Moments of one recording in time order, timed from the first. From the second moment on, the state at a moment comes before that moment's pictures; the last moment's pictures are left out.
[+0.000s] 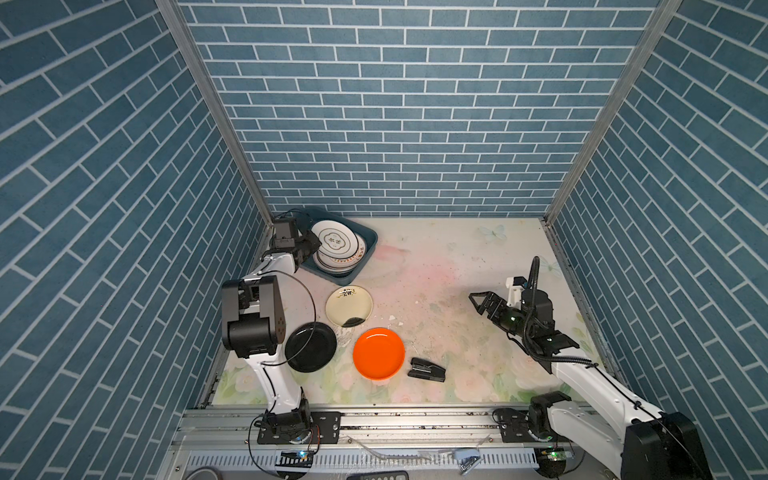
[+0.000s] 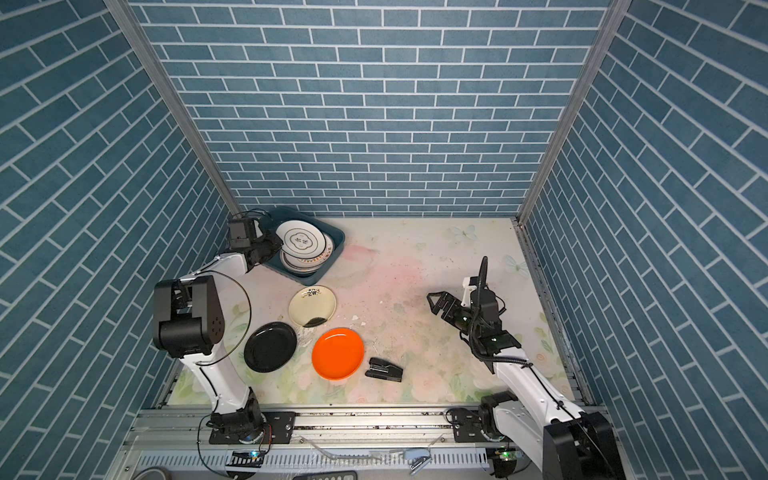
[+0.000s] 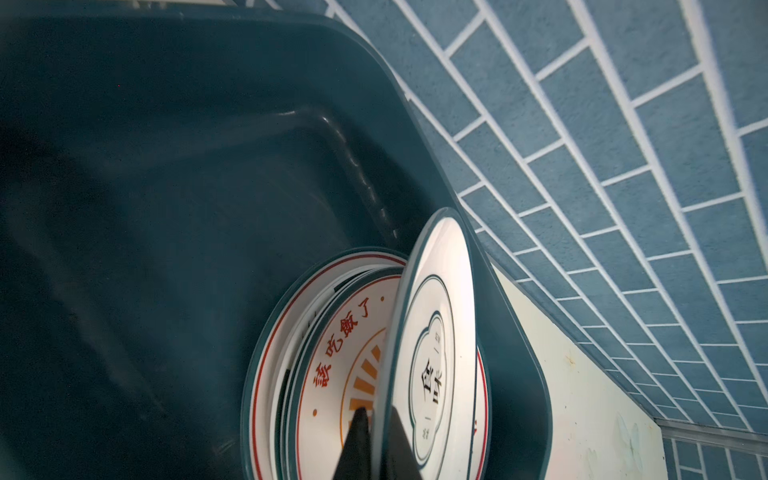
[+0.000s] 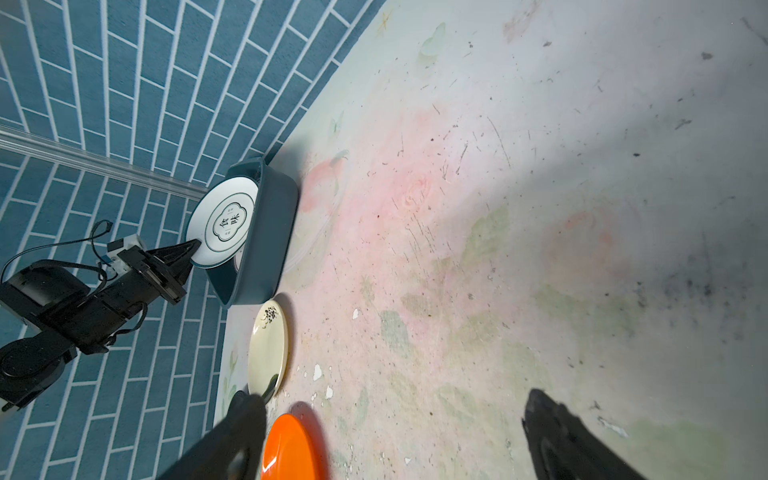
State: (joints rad) left arm 0.12 1.90 1.29 -0.04 0.26 -0.64; right arm 0.29 0.98 0.39 0.05 -0.34 0.80
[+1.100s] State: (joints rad) left arm 0.05 1.68 1.21 -0.02 0.12 -0.48; right arm 0.29 1.06 0.42 0.05 -0.37 0.80
